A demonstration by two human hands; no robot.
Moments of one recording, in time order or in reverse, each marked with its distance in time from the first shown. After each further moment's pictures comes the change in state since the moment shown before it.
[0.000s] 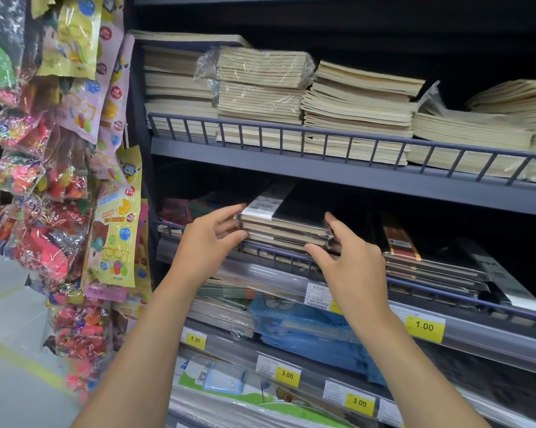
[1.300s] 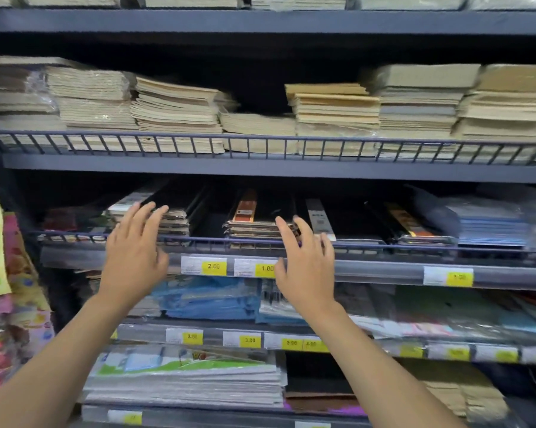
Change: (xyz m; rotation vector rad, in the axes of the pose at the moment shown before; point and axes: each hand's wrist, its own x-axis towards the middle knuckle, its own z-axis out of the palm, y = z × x) left_hand -0.064 0.051 0.088 0.938 0.049 0.432; right_hand -0.069 0.112 -0.134 -0.601 0.057 -0.069
